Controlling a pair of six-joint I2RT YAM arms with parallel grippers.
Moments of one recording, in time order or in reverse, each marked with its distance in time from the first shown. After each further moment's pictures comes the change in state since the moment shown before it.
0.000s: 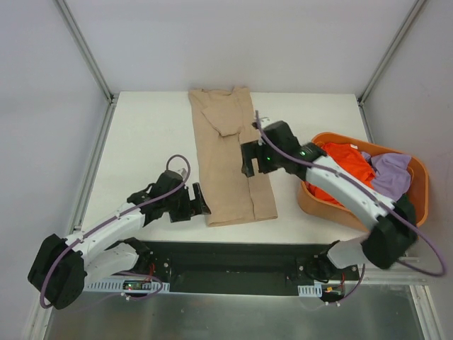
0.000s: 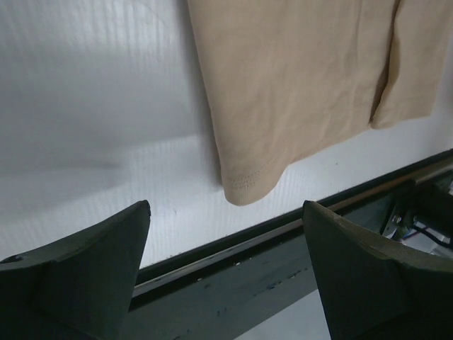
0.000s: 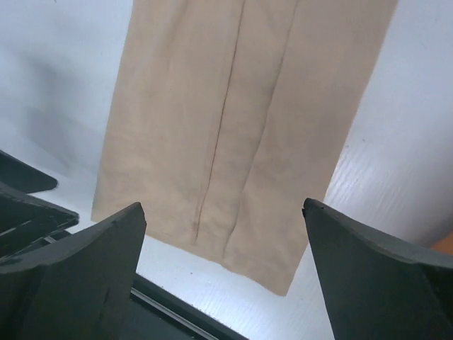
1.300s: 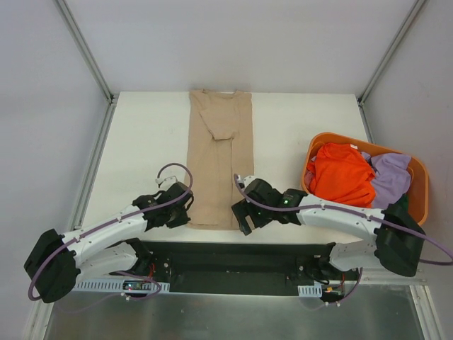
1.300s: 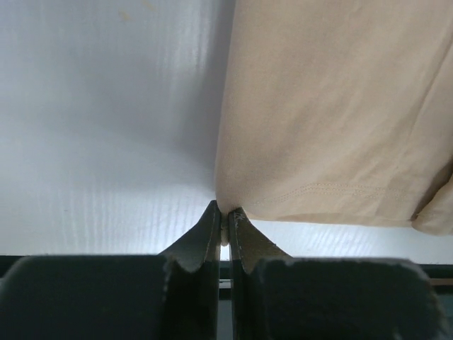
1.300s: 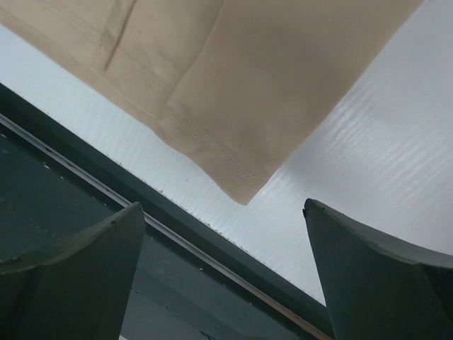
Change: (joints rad) left arm -0.218 0.007 0.011 -0.226 -0.420 -0.190; right arm 0.344 -0.254 -0.527 0.113 0.070 0.177
